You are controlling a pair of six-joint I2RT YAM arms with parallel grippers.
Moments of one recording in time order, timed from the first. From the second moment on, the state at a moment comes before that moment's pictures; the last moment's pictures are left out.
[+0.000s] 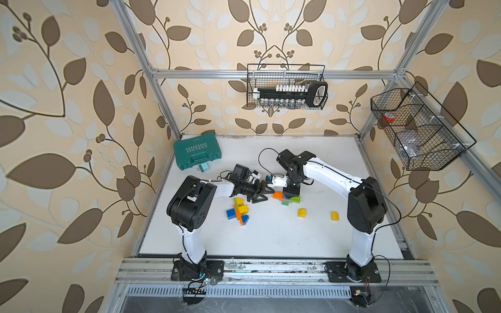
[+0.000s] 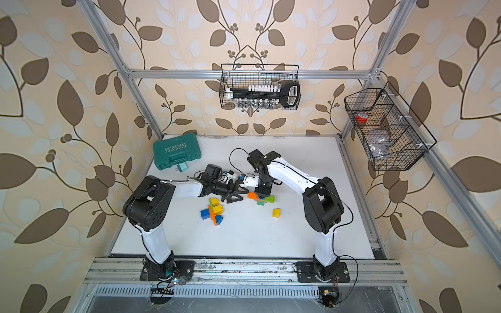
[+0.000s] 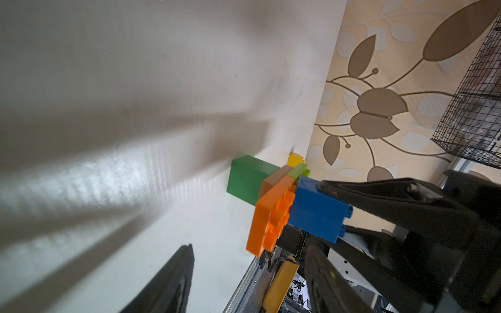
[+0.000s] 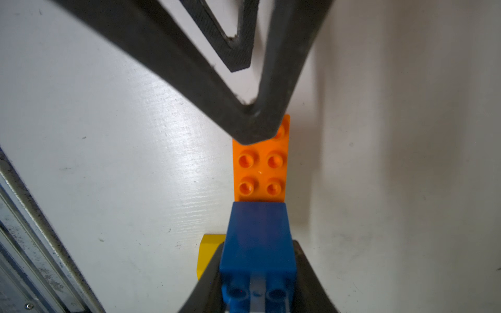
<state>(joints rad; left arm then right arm) -0.40 1.86 0.93 0.05 0.94 -0.88 0.60 1.93 1.60 -1.15 -0.06 -0.70</state>
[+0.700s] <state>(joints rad) -0.38 1.86 0.88 0.05 0.94 -0.87 0.64 2.00 1.66 -1.21 0.04 -0.63</state>
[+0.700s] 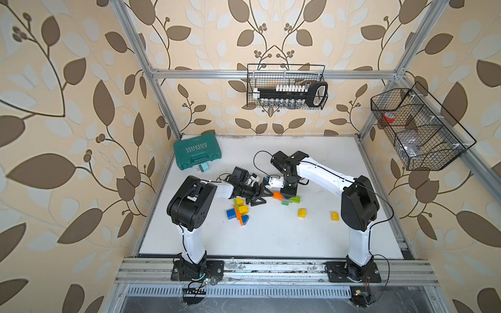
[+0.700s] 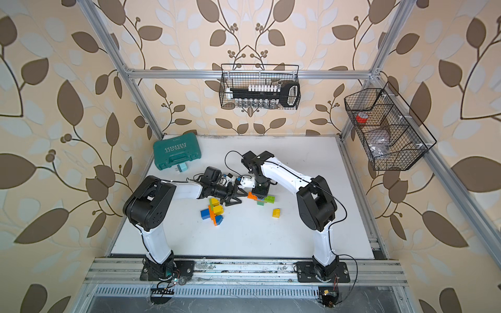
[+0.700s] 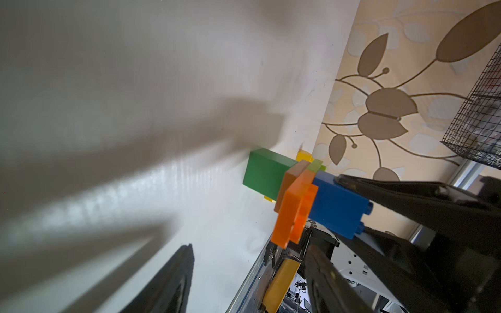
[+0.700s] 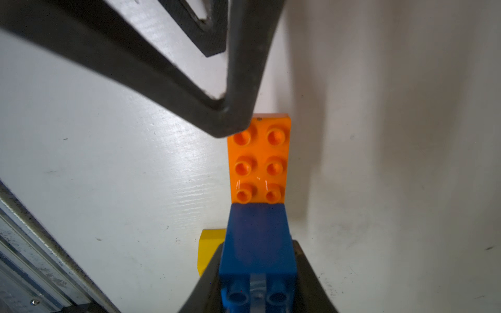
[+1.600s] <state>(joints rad) -0.27 1.78 0.84 -0.01 0.94 -0.82 0.68 2.08 1.80 -1.26 0.04 -0.75</state>
